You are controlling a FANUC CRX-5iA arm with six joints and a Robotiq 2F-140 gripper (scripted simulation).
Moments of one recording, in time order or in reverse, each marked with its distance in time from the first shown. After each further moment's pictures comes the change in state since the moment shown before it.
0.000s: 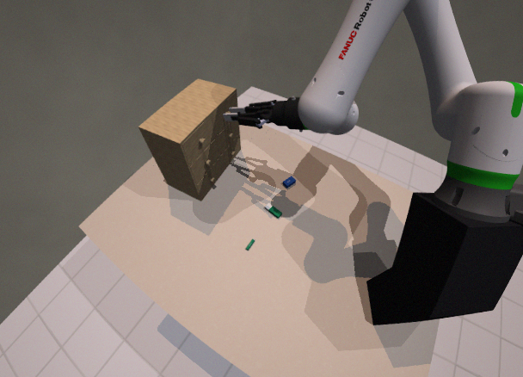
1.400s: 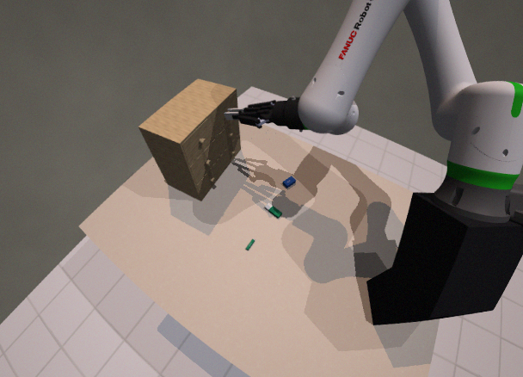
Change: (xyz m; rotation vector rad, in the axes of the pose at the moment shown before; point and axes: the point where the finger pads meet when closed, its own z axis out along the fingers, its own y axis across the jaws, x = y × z) arm 0.000 0.000 0.000 0.000 0.000 0.000
